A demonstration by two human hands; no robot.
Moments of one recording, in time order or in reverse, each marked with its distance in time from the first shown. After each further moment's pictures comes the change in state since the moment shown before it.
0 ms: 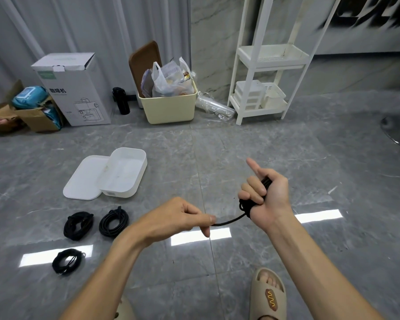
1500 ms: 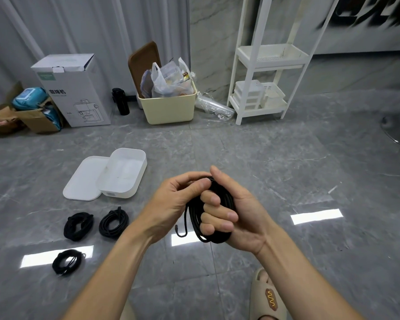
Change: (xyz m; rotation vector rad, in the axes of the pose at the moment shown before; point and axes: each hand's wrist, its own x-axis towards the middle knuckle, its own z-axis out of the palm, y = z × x) left_hand 0.007 0.020 0.008 -0.694 0.284 0.302; right_hand -0.038 0.025 0.022 -0.275 -0.699 0.464
